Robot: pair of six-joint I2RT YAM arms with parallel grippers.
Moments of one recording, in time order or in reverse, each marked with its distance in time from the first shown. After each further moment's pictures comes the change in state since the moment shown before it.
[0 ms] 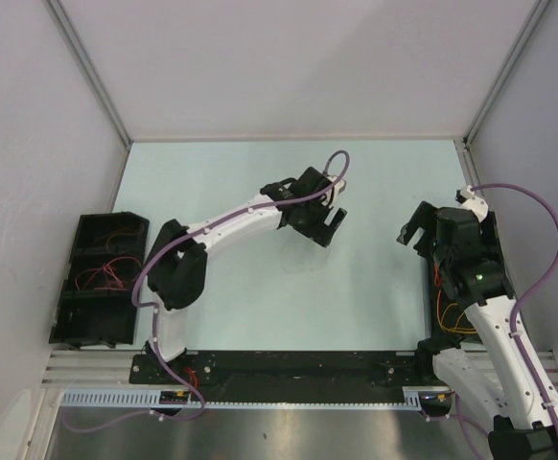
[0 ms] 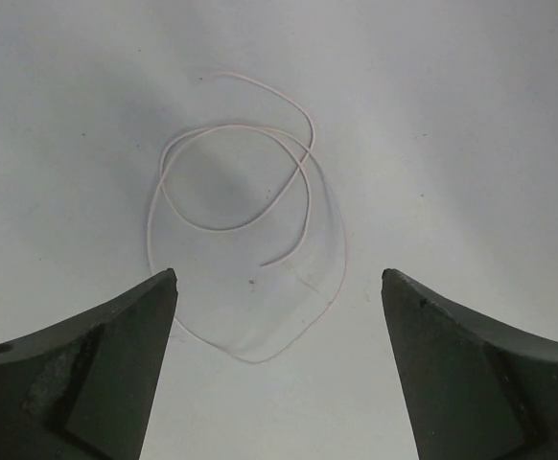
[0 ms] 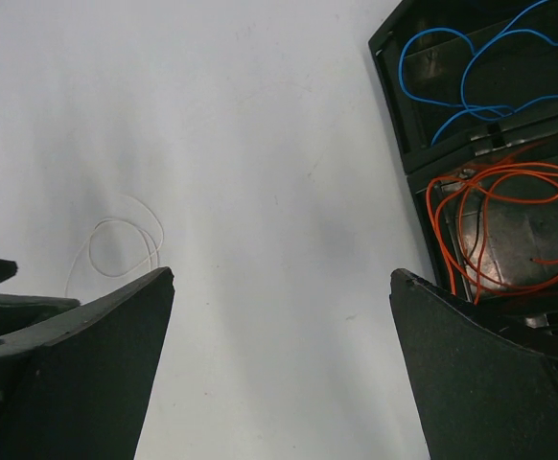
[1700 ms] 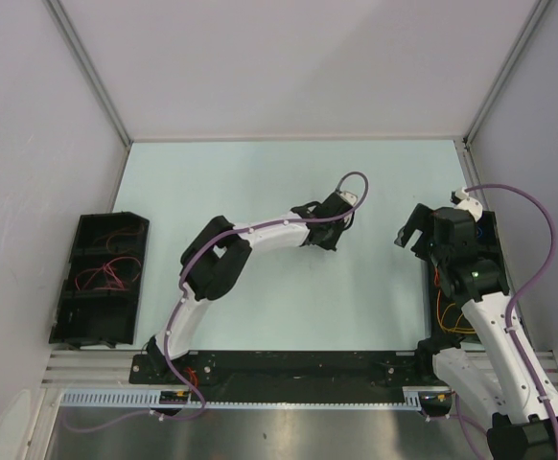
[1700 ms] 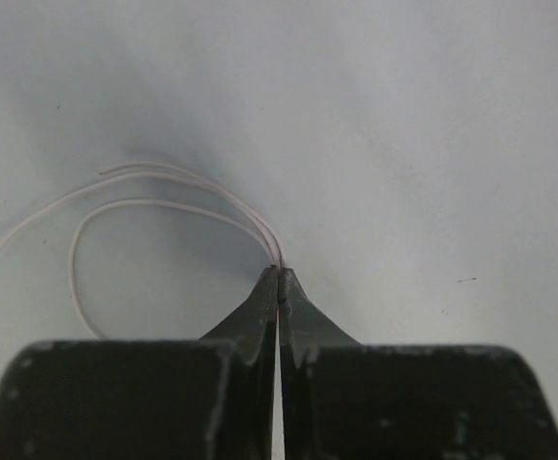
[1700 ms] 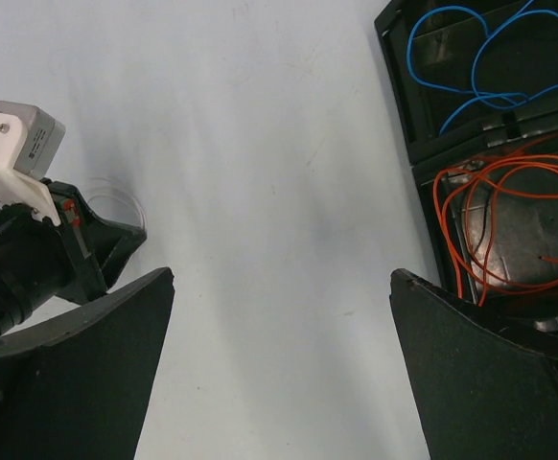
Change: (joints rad) left arm -0.072 0.276 0.000 0.277 -0.167 -0.134; right arm -0.013 0.019 -0.032 0.021 -0.034 -0.016
